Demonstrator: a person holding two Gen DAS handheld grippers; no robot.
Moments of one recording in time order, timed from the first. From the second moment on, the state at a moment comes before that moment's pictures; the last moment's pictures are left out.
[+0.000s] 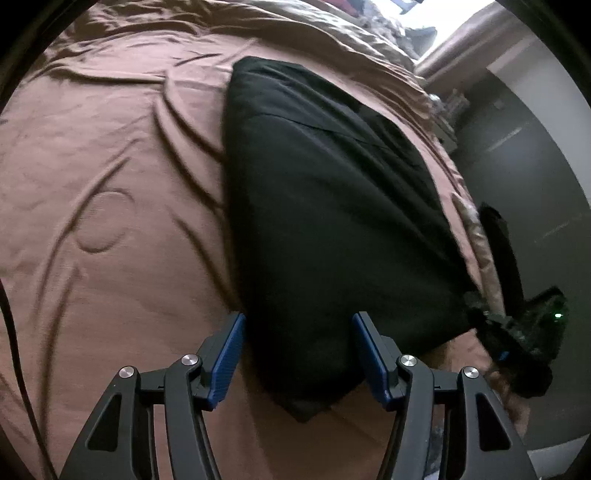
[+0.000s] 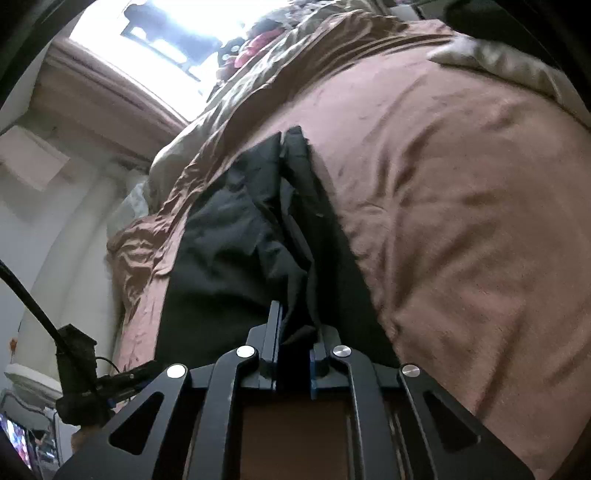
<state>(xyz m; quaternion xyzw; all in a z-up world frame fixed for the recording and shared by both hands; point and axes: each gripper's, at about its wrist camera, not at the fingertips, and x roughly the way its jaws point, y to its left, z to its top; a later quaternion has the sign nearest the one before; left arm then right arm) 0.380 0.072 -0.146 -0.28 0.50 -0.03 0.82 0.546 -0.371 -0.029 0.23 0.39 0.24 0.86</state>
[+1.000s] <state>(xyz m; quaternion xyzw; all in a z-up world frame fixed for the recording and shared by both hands) 0.374 0.046 -0.146 -0.22 0.48 -0.01 0.85 0.559 -0.396 -0.045 0.28 0.45 0.24 0.82</state>
